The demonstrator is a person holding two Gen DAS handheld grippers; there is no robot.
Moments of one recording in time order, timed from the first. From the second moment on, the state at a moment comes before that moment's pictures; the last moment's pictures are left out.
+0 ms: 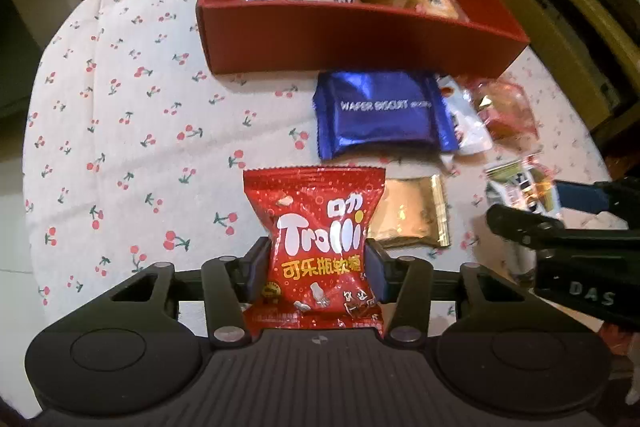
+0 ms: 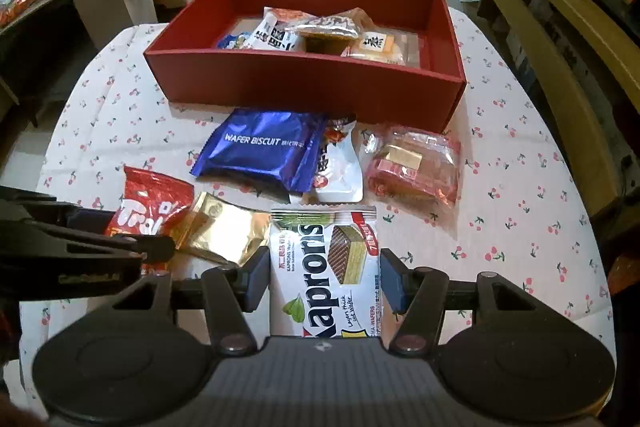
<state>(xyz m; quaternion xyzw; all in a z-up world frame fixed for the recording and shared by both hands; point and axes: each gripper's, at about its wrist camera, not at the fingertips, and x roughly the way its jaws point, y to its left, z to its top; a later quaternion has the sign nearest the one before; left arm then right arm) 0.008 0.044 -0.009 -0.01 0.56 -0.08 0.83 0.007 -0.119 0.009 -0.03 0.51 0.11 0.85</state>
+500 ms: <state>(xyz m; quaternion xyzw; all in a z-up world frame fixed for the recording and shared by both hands) 0.023 0.039 0.022 -0.05 0.52 -0.11 0.84 0.018 -0.121 0.026 -0.01 0.48 0.10 0.87</state>
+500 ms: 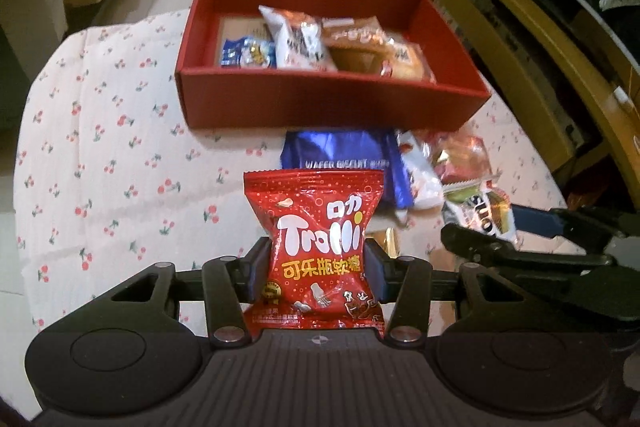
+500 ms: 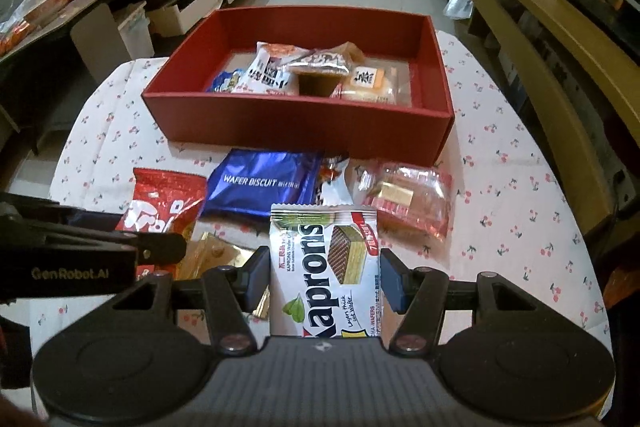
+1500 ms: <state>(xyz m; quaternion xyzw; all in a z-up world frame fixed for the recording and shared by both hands) 0.119 0.035 0.066 -0.05 0.45 -0.08 0.89 0.113 -0.115 0.060 0.04 0.42 0.06 0.91</state>
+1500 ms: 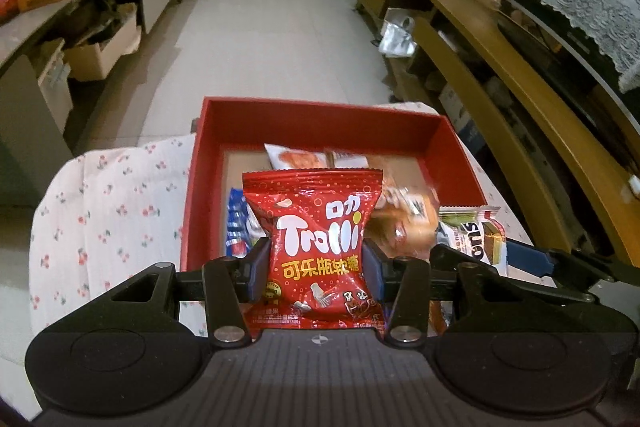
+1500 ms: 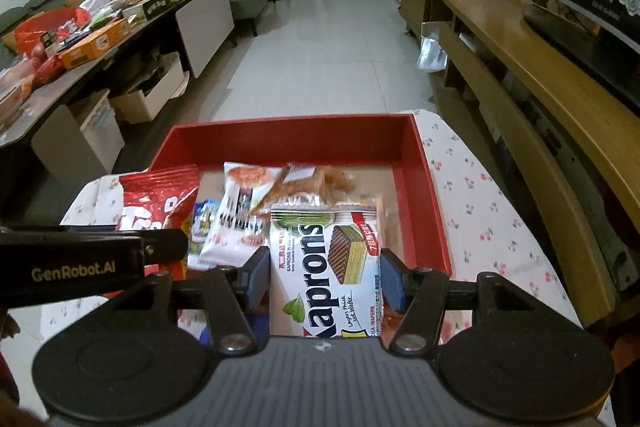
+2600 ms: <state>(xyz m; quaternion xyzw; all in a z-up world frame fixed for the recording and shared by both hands) 0.175 0.022 0.020 0.00 0.48 -0.03 0.87 0.180 -0.102 0.012 -0.01 0.44 0.02 0.90</state>
